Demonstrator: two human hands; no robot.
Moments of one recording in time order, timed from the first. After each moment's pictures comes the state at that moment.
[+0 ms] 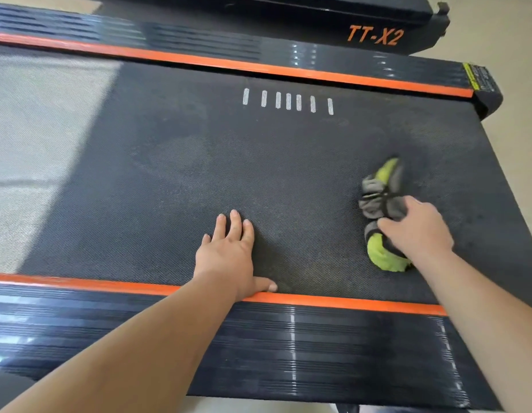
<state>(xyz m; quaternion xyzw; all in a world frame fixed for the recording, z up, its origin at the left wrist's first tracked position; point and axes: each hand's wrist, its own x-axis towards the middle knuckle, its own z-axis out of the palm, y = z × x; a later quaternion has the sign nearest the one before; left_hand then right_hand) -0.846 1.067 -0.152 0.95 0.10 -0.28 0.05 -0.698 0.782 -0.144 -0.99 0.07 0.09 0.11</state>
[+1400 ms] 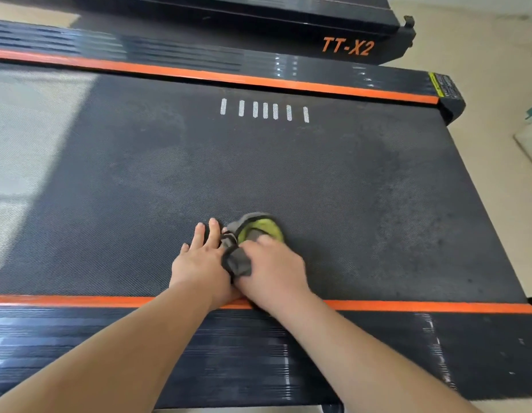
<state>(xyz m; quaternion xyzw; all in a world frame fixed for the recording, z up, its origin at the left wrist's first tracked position) -0.847 1.068 -0.154 0.96 0.11 -0.25 0.08 -0.814 0.929 -0.142 -0.96 -0.22 0.13 0.14</state>
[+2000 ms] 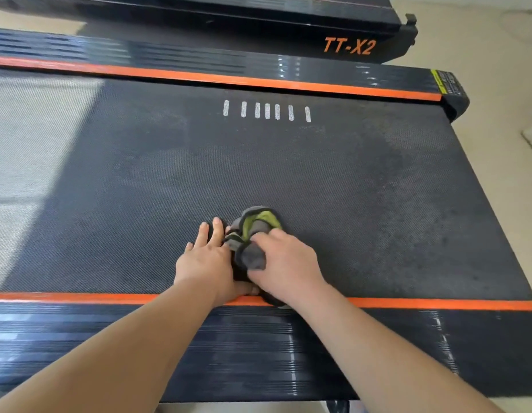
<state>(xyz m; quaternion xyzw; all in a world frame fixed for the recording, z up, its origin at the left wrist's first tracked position) -0.847 1.068 -0.153 0.95 0.12 -0.26 0.08 -0.803 0.910 -0.140 -0.95 -0.24 0.13 0.14</state>
